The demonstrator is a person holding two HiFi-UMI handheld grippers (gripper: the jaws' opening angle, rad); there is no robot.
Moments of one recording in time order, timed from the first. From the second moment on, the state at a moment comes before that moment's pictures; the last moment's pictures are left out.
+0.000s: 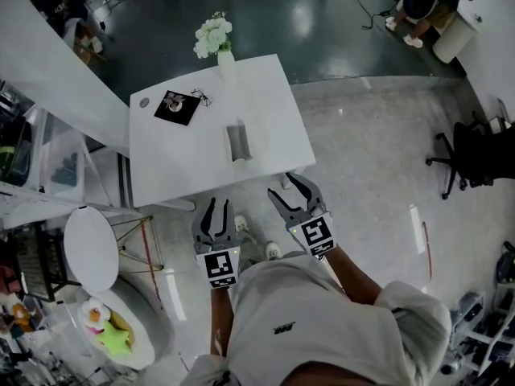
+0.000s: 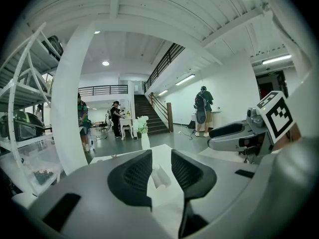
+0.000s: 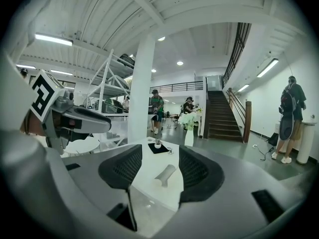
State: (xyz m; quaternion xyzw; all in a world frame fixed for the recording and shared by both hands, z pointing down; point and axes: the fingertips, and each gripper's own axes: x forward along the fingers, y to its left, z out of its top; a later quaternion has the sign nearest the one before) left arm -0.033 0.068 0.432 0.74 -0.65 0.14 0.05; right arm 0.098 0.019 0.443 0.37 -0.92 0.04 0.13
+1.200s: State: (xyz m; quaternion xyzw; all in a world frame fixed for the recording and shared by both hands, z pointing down) left arm -0.126 -0.117 0.472 0.81 -0.57 0.13 0.05; right arm 0.019 -0.133 0.473 0.46 -0.87 0.06 0.15
